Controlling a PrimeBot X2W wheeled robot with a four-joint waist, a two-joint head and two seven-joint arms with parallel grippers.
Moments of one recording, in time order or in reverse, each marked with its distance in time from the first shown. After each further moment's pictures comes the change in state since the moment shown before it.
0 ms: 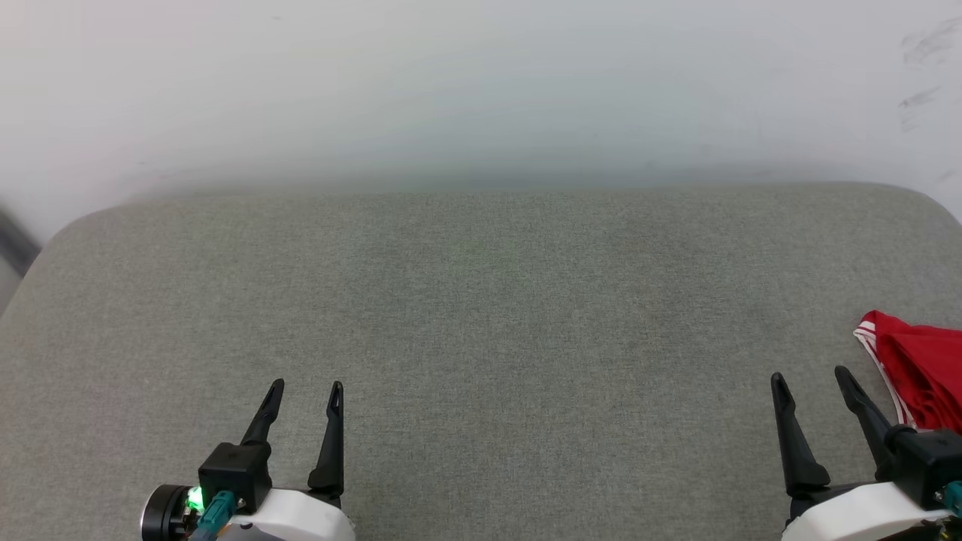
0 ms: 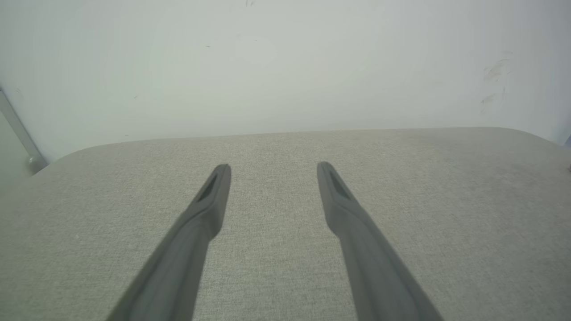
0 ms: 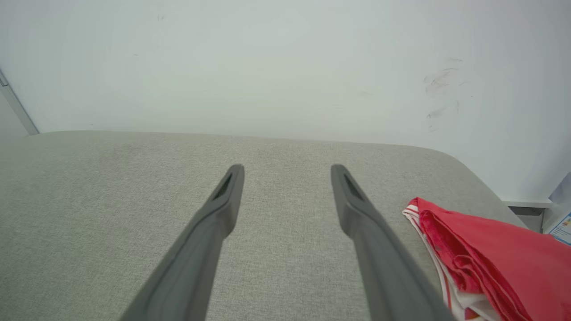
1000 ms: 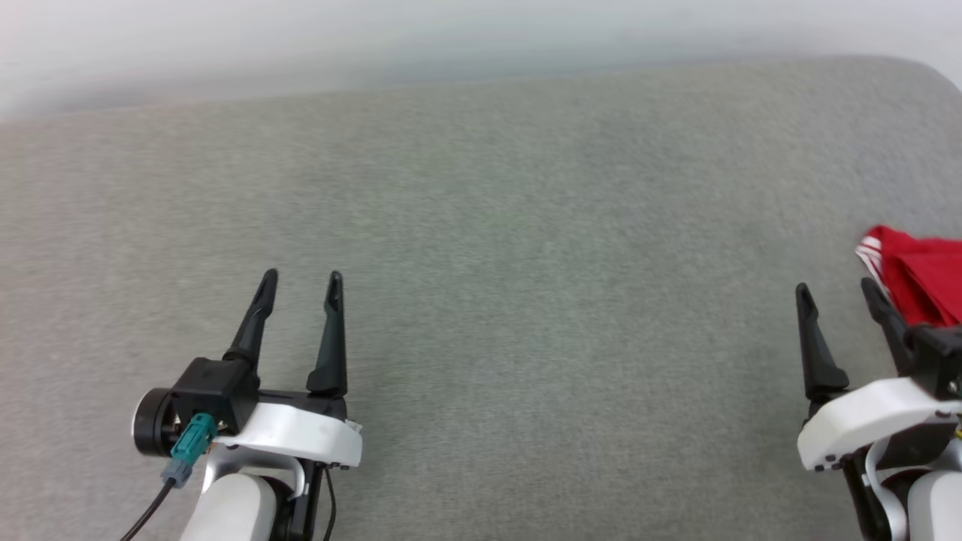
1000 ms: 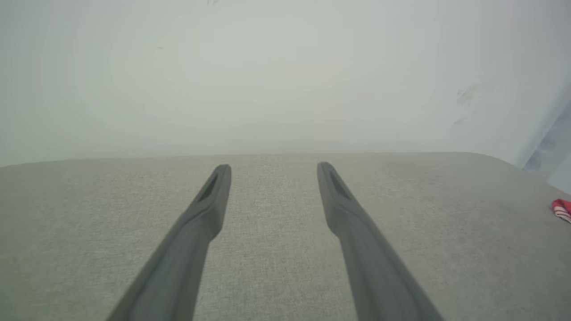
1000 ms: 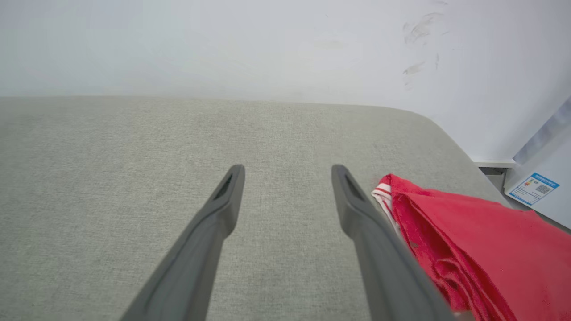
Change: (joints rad) left arm -0.157 -0.021 0.012 -0.115 -0.030 -0.014 0.011; right arm -0.263 -0.032 -0.058 0.177 -0.032 0.000 0.044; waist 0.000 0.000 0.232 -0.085
